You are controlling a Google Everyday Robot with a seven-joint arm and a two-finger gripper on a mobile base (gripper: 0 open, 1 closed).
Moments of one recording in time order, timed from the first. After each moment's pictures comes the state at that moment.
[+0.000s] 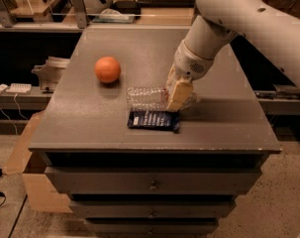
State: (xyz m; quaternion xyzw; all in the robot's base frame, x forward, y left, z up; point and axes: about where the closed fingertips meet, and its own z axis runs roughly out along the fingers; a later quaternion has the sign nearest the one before) arm 0.586 -0.074 0.839 -0.70 0.69 0.11 0.15
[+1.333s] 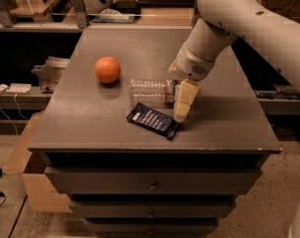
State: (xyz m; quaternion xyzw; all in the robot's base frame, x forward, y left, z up) arm 0.589 -0.077 0.832 -0.69 0.70 0.12 0.14
